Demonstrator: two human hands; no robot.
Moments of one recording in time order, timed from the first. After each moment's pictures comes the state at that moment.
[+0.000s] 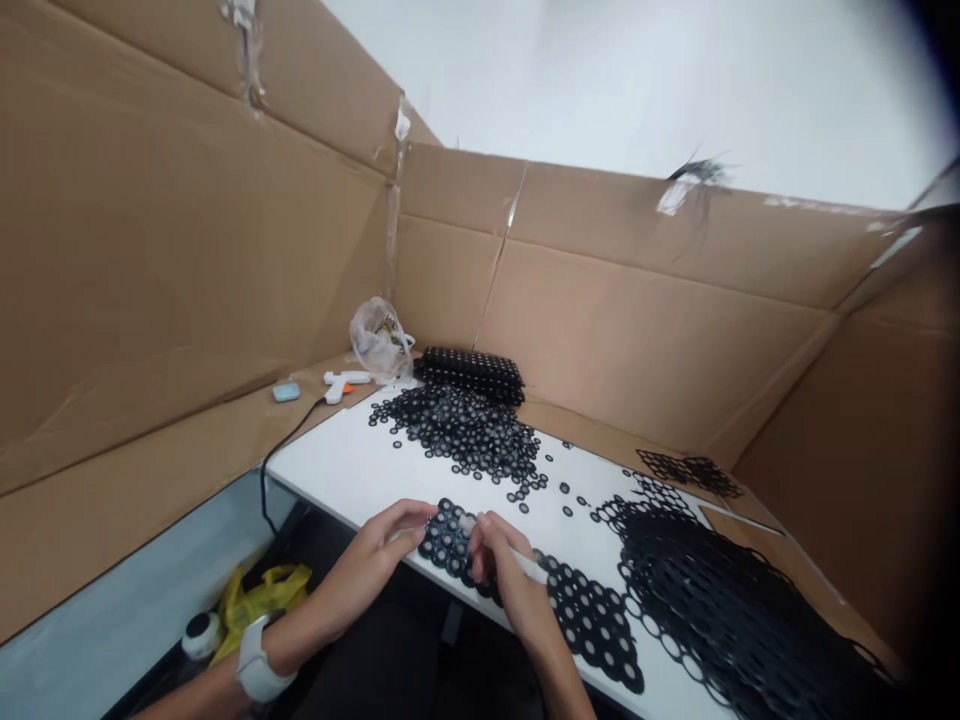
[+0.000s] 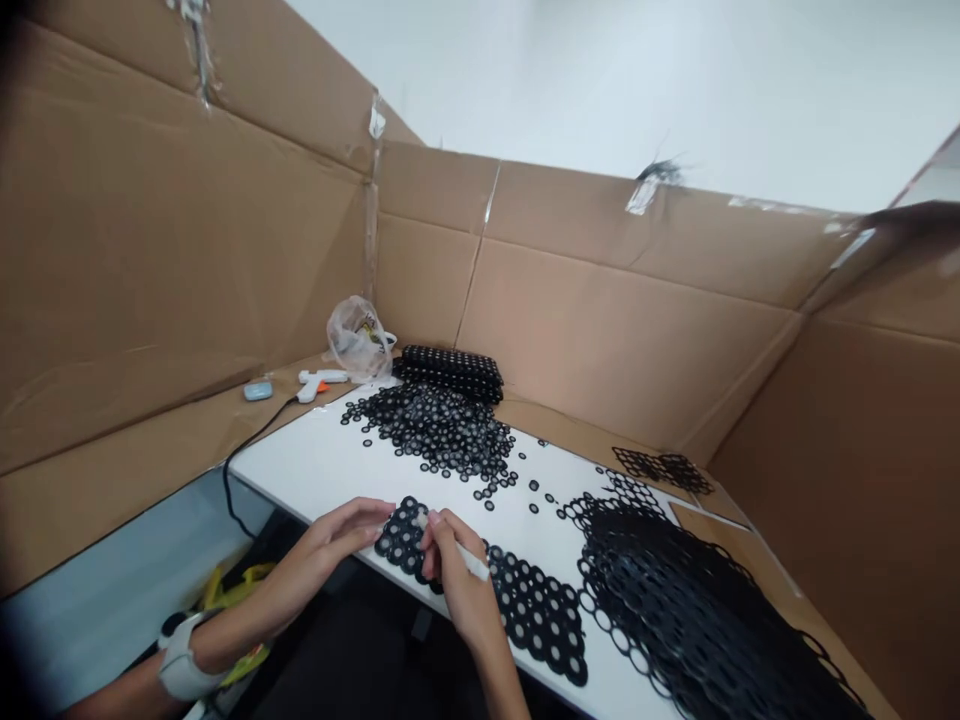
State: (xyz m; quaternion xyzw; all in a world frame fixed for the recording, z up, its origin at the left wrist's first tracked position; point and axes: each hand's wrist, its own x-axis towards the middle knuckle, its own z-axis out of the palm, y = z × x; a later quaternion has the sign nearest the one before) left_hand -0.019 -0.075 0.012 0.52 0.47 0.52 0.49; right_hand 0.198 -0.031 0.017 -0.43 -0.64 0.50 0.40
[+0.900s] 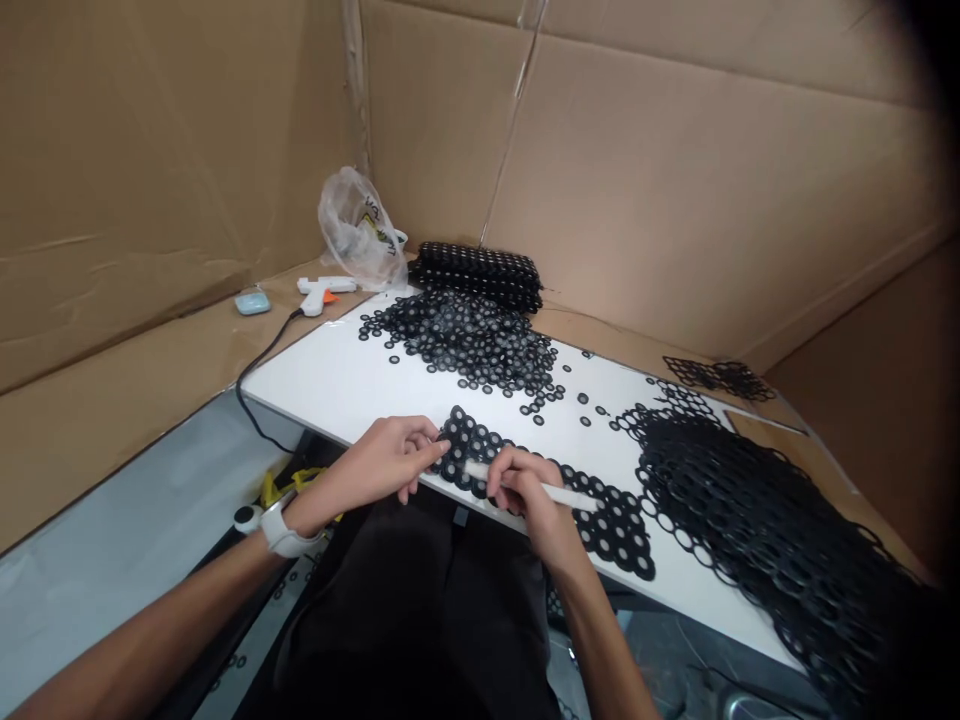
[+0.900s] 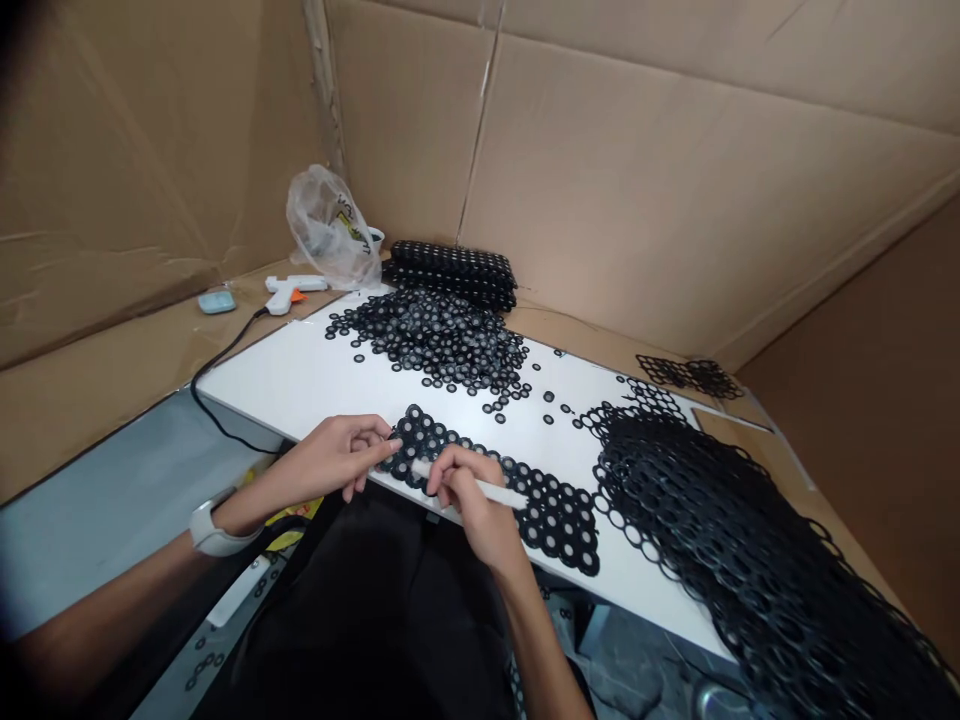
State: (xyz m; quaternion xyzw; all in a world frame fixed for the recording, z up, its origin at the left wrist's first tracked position) left_hand -0.022 -0.043 0.015 0.61 0.56 0.31 0.47; right_hand 0.215 -0.036 0.007 -0.38 -0.63 0.54 0.40
